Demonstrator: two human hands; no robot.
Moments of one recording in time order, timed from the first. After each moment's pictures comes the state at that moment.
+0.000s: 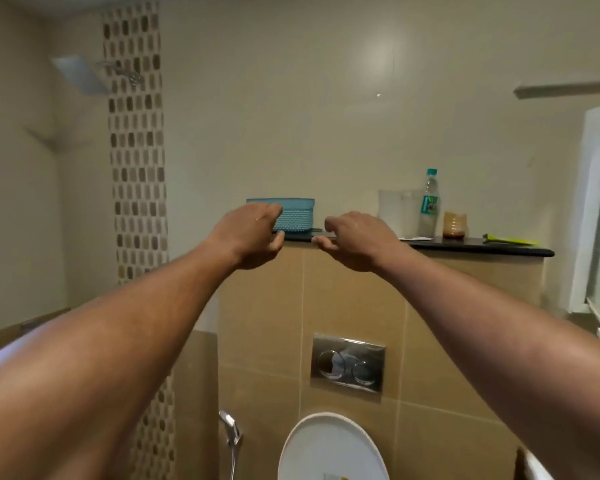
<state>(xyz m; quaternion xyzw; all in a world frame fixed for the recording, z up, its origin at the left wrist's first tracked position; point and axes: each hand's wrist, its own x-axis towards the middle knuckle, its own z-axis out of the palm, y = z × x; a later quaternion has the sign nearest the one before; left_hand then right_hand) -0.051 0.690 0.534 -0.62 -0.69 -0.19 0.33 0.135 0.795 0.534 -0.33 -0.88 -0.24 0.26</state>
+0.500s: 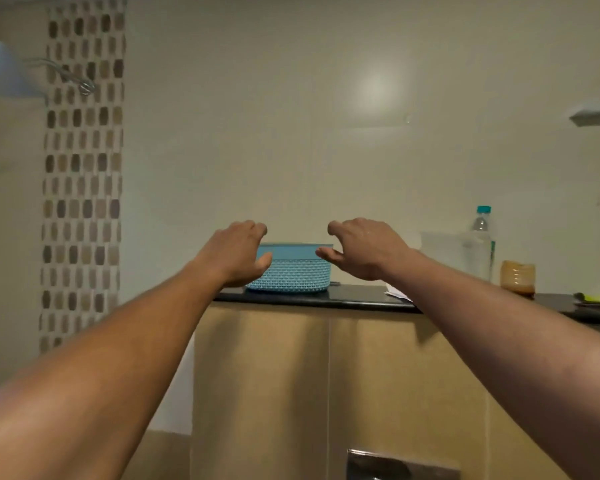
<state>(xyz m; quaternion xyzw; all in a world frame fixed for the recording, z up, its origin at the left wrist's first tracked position) -0.264 0.904 0.583 -0.64 -0.67 -0.20 0.33 -0.031 0.980 0.601 -0.36 -0.83 -0.33 0.26</state>
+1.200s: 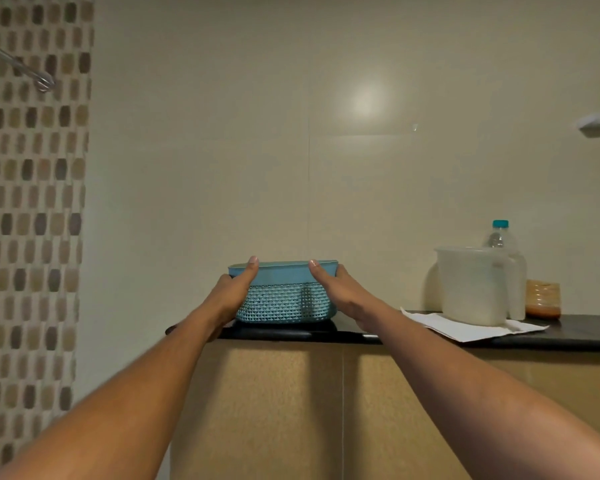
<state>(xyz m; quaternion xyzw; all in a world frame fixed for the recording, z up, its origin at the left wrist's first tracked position) -0.332 1.015 0.546 -0.52 -0.53 -0.60 -0.28 -0.117 1.072 0.558 -0.39 -0.73 0.36 0.42</state>
